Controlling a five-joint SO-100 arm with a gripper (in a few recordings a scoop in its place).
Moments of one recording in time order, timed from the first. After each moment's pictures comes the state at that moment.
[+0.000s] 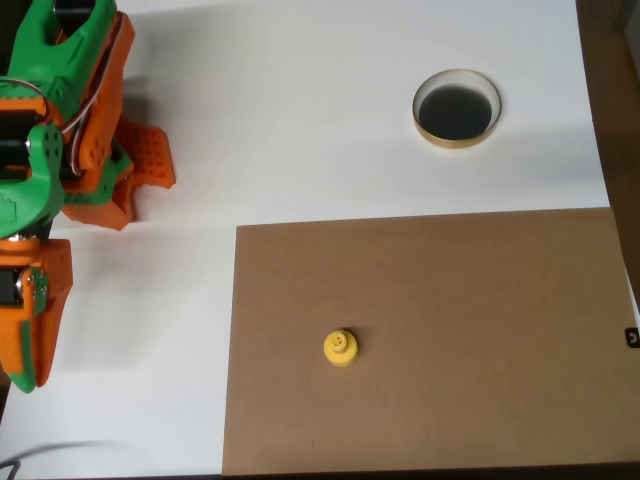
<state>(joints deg) 47.1 189.0 175.1 45.1 -1.6</state>
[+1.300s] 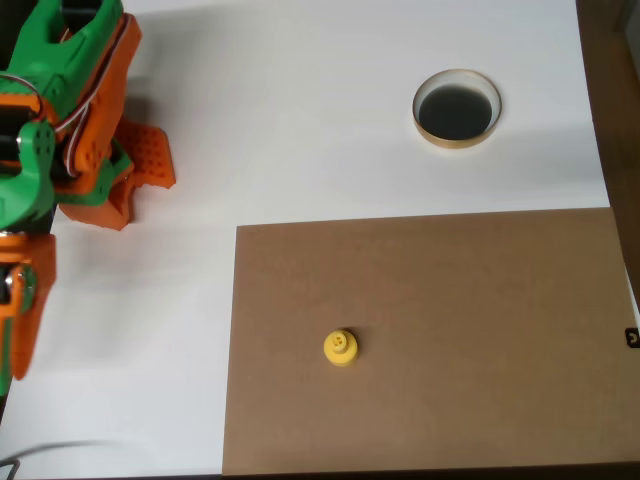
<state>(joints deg) 52.2 189.0 172.4 48.0 -9.1</state>
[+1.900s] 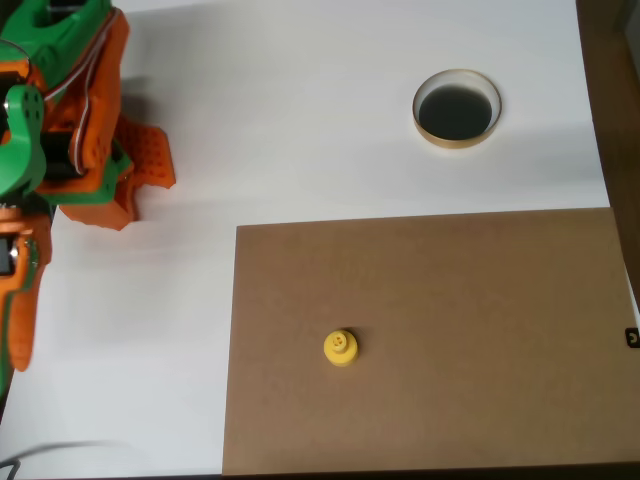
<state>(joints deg) 43.0 184.7 160.2 54.8 -14.8</state>
